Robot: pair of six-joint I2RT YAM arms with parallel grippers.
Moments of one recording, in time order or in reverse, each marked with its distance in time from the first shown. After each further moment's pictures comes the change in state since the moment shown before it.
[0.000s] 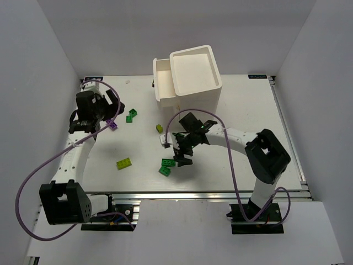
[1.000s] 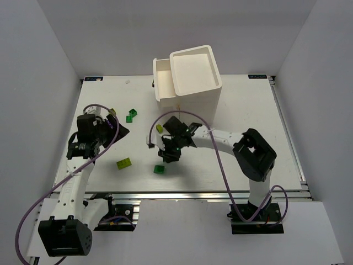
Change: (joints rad) left arm -0.013 -0.324 -0.227 -0.294 0.084 -0.155; right arm 0.166 0.134 0.105 0.069 0.224 0.253
